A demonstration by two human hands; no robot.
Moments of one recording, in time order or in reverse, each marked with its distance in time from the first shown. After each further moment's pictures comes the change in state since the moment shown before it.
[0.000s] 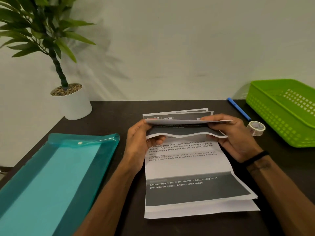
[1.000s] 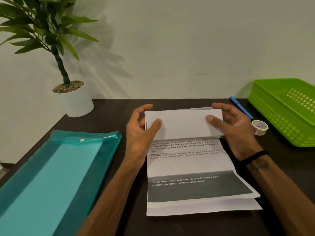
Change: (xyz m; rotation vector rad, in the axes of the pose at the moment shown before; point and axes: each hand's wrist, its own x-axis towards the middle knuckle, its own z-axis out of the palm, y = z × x) left_hand -0.012 0.005 0.004 0.136 -0.003 0.304; right_hand 0.003 0.007 0.000 -0.102 0.107 -0.196
